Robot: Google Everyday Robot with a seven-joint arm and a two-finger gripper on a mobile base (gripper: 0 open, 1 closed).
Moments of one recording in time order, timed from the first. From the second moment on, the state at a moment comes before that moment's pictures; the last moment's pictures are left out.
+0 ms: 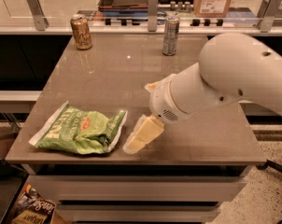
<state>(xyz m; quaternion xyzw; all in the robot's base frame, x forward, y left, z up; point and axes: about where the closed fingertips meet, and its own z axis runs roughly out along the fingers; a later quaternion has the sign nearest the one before) 0.467 0.002 0.851 -0.57 0.74 0.16 0.32</state>
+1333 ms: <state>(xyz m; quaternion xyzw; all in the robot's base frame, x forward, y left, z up) 0.451 0.085 0.836 -0.59 0.68 0.26 0.35</state>
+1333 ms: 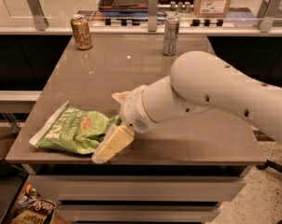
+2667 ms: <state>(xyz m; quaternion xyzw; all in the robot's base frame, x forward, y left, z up) 0.459 0.106 0.826 -0.59 0.67 0.26 0.36</state>
